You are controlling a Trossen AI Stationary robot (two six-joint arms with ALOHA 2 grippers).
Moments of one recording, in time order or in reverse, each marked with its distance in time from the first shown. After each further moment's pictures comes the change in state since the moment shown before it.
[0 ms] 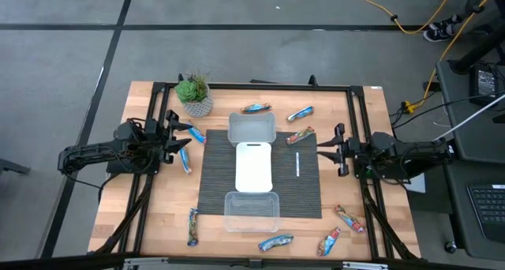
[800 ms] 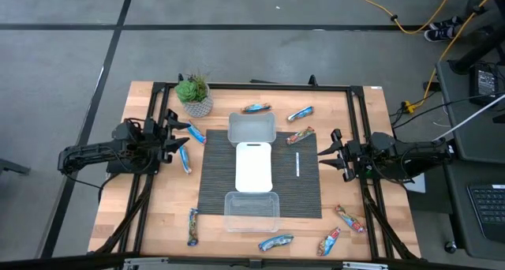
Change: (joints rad) left arm 0.000 0.000 0.000 0.050 -0.001 0.000; right arm 0.000 0.000 0.000 -0.022 -0.176 0.080
